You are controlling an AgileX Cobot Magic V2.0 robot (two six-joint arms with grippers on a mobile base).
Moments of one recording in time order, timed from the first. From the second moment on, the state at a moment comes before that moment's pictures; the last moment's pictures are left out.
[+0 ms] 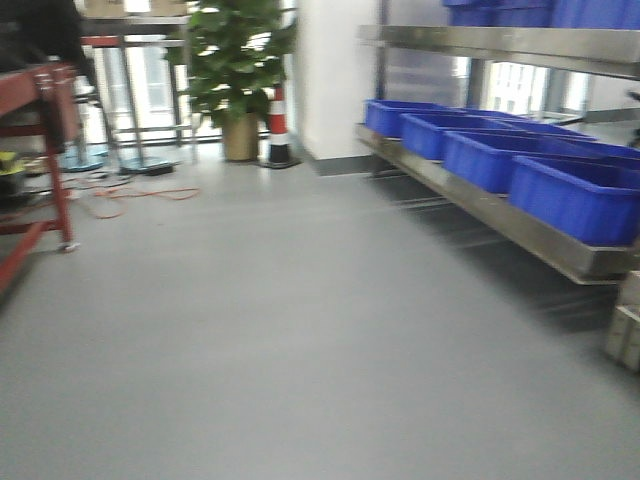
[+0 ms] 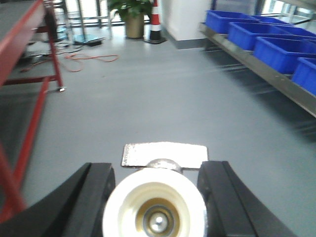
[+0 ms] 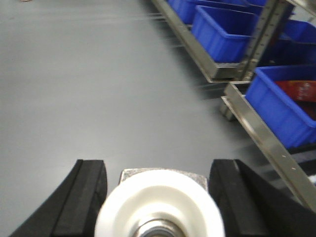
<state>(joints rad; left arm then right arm) -0.08 0.37 -0.70 0.01 0.65 0.00 -0.10 0.53 -0.67 0.12 0.64 -0.15</state>
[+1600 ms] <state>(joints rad) -0.08 0.37 -0.70 0.01 0.65 0.00 -0.10 0.53 -0.67 0.12 0.64 -0.15</state>
